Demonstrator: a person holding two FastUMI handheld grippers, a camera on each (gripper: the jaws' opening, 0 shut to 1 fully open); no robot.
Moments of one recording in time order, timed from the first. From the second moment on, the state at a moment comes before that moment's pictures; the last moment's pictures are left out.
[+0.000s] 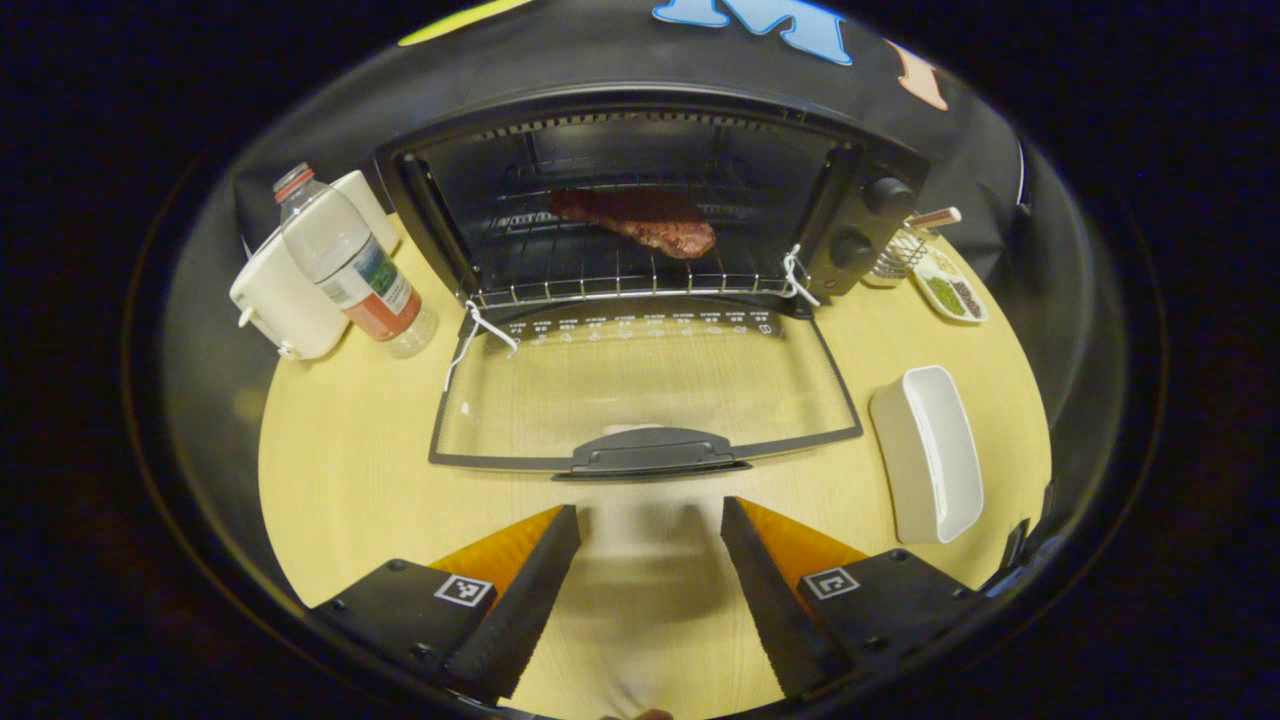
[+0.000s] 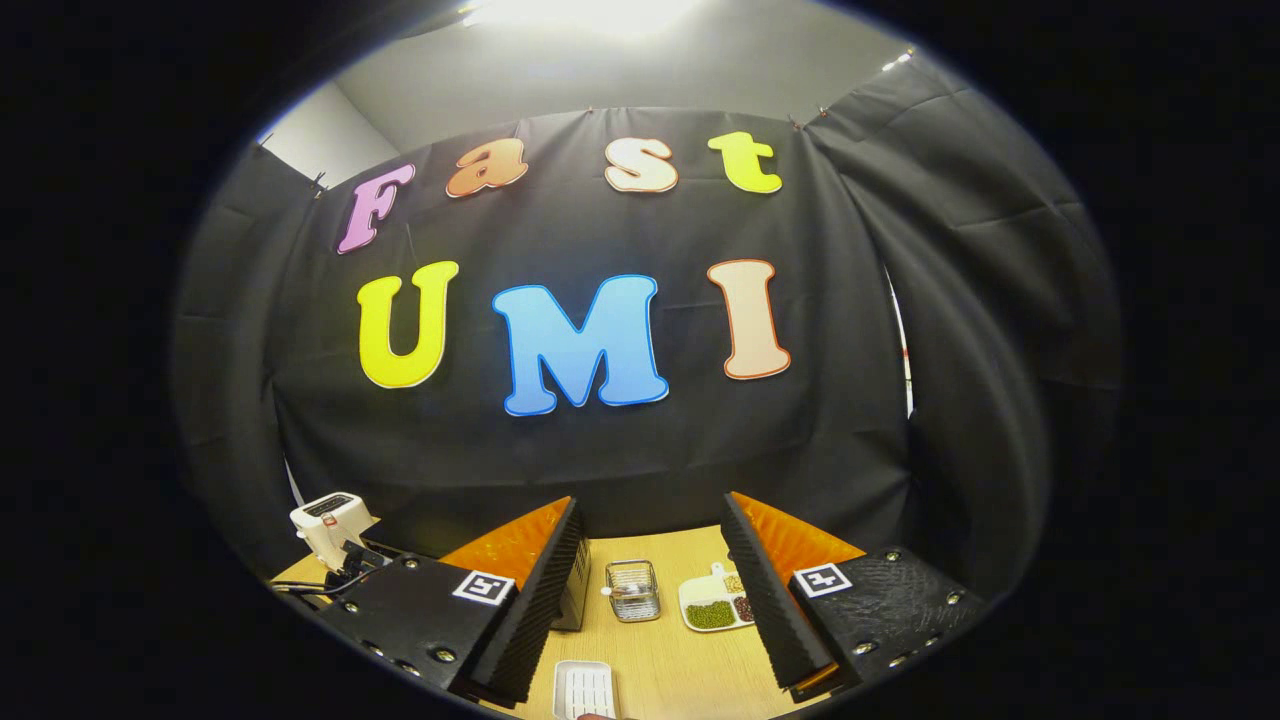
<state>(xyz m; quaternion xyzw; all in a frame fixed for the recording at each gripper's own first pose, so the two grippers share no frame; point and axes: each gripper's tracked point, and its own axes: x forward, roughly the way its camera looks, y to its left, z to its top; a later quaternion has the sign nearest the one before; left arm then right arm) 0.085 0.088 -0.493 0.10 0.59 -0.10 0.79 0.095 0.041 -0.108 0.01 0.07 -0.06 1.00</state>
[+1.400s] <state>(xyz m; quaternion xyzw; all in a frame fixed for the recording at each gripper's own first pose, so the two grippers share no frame) 0.097 0.093 -0.497 0.09 0.60 -0.09 0.79 0.107 0.073 -0.096 0.00 0.06 -0.01 1.00</state>
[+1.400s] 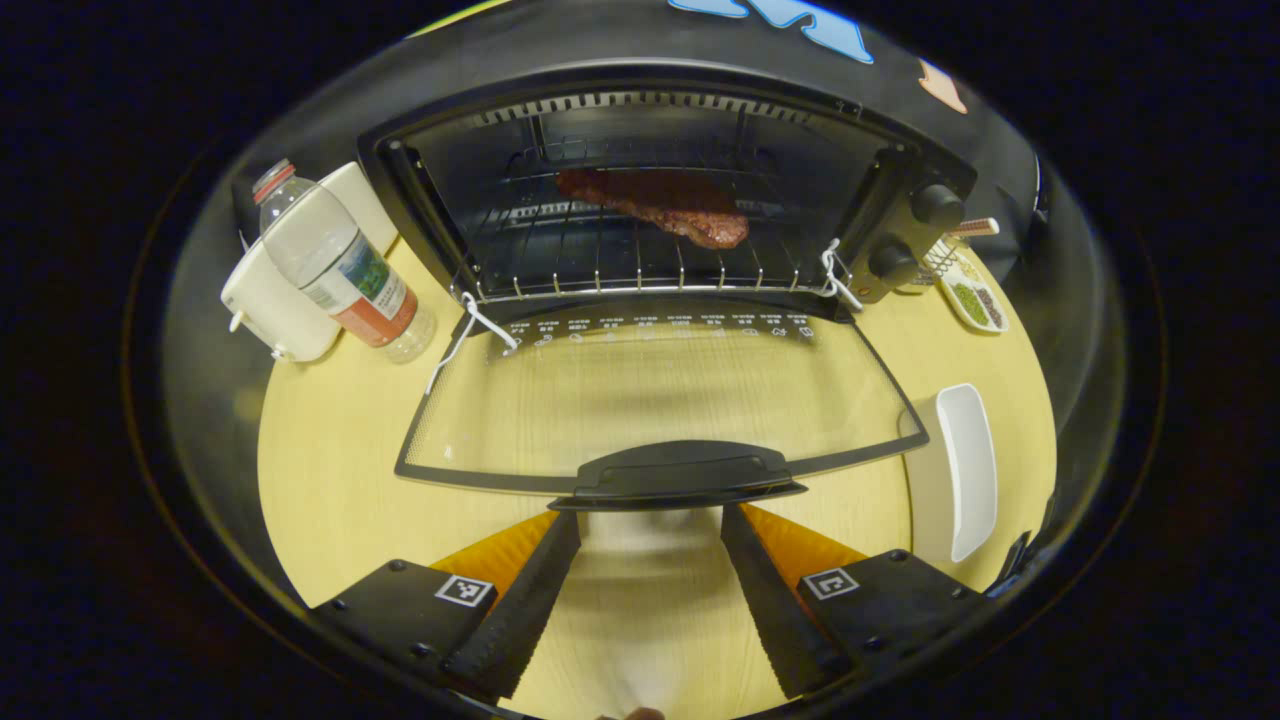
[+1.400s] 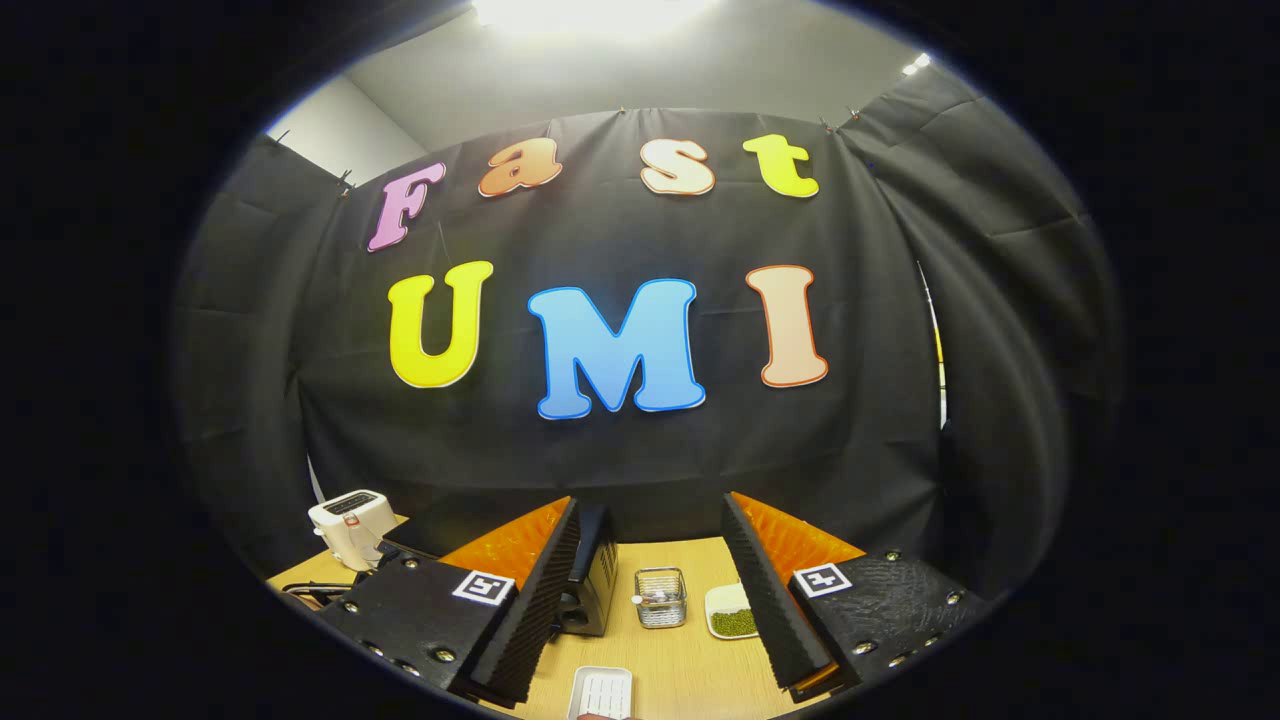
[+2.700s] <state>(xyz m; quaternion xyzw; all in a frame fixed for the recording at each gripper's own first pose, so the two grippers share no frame) 0.156 0.068 -0.392 0.07 0.47 -0.10 0.87 0.100 0.041 -0.087 0.01 0.05 -0.03 1.00</state>
